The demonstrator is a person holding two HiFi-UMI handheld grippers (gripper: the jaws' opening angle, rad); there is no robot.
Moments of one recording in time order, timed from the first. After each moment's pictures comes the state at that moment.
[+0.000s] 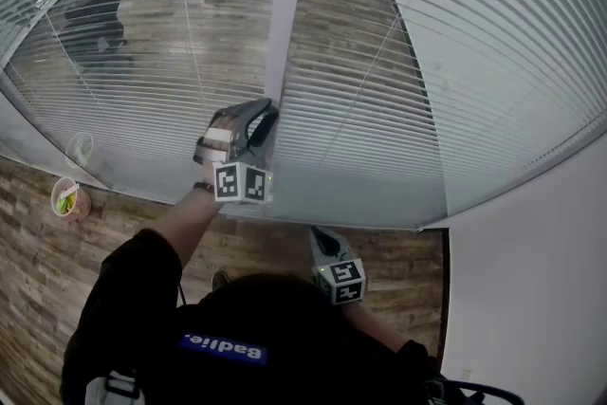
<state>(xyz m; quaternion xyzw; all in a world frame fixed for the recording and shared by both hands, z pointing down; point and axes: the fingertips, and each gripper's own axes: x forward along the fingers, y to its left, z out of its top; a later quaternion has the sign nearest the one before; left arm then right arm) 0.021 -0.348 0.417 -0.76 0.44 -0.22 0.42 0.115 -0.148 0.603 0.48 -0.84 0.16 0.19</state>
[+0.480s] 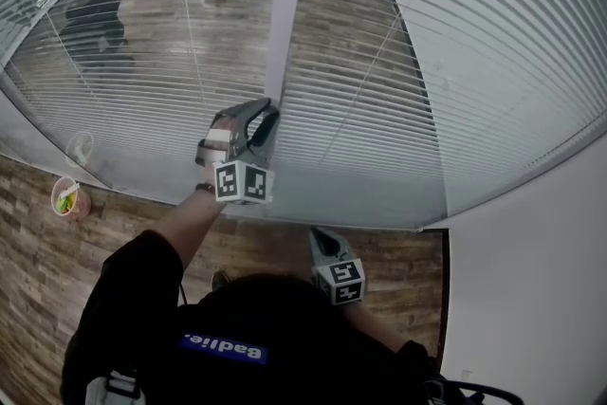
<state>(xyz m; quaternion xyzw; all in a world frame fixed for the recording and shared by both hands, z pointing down) 0.021 -0.349 0.420 -0.77 0.44 -0.21 0.40 0.114 -0.147 0.603 0.48 -0.84 0.16 0.19</state>
